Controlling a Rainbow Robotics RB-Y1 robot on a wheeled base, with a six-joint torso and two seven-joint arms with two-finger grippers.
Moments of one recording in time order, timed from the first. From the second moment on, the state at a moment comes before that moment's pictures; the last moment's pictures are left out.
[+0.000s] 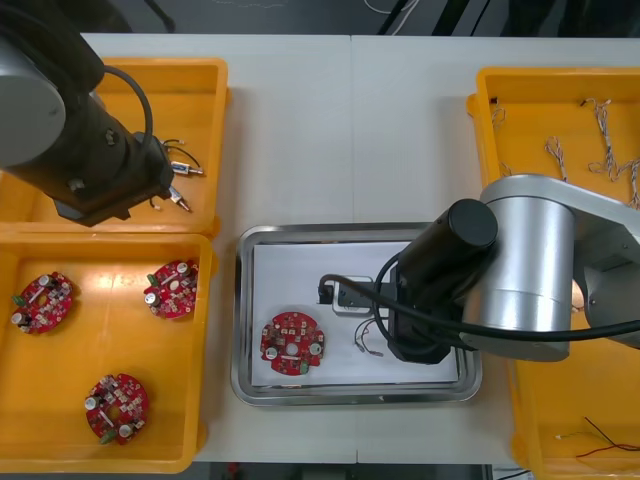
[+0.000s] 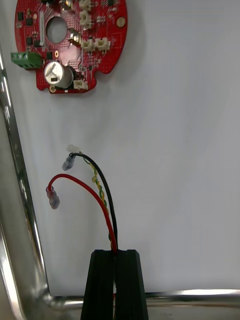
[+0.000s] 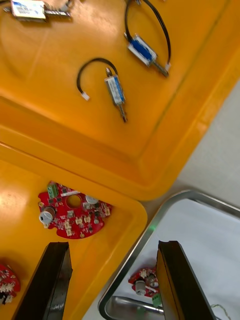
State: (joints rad) right arm -0.72 -0.80 0.89 -2.21 -0.77 1.56 1.75; left arm -0.67 0.80 -0.22 -2.08 0.84 1.91 -0.30
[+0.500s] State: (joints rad) right arm -0.71 -0.71 0.98 -2.10 -0.65 1.55 1.75; left arm -0.67 0.83 -0.11 -1.83 0.76 1.91 -0.70
